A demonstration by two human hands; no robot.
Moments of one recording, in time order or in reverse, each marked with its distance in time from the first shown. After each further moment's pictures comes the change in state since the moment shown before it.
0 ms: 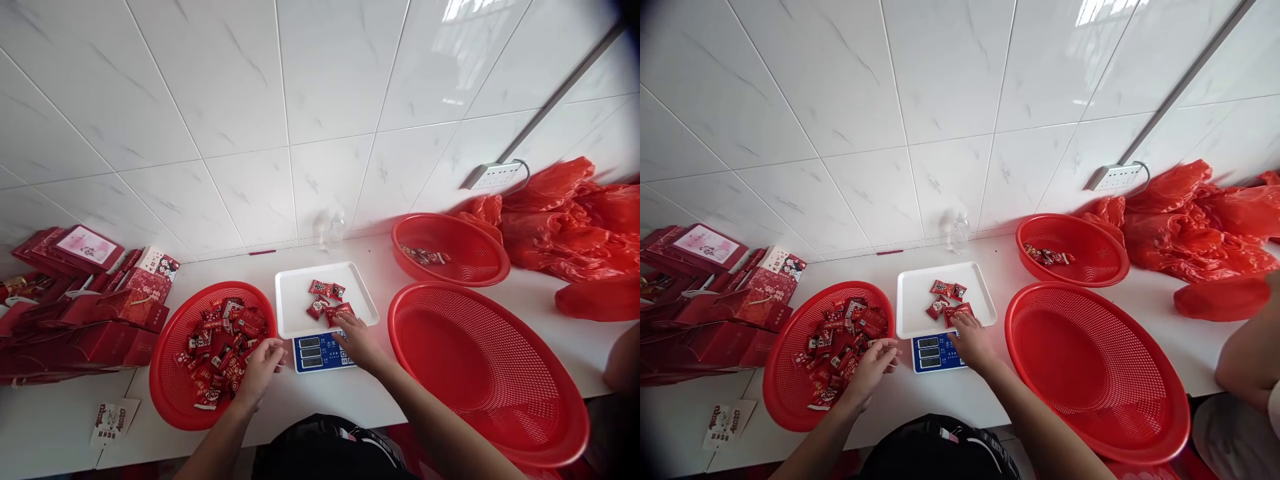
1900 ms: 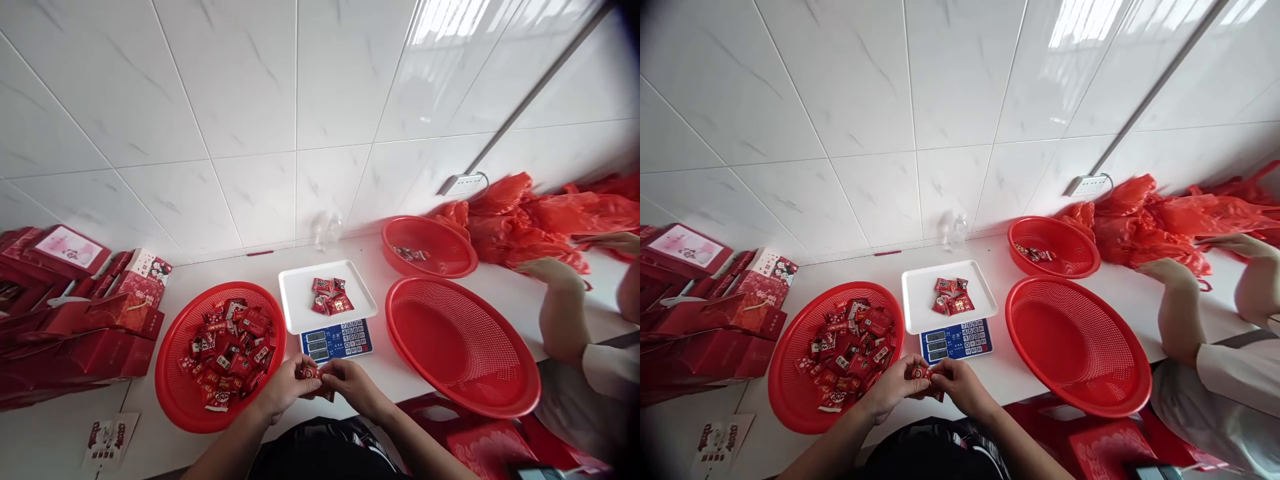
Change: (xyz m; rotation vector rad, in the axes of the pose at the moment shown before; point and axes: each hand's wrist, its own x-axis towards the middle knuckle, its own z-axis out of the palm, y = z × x) left_hand -0.030 0.003 -0.007 -0.078 -0.541 -0.105; right_hand -0.077 -0.098 0.028 0.995 -0.245 0.206
